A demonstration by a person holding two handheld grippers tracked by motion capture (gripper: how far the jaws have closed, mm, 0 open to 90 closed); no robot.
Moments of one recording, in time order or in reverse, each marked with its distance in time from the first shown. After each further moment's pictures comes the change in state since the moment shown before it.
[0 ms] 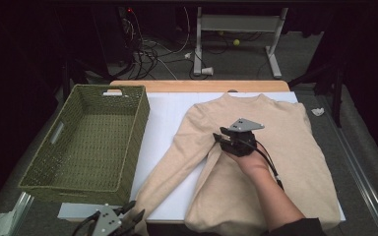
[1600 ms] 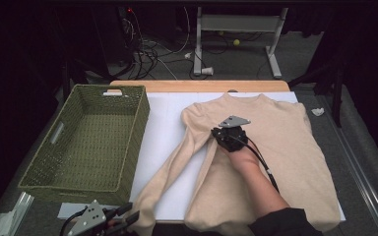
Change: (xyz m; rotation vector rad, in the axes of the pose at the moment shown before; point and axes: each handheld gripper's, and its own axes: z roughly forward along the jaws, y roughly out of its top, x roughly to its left) left arm 0.015 0.006 -0.028 -0.120 -0.182 -0.137; right arm -0.006 0.001 0.039 0.089 -0.063 0.017
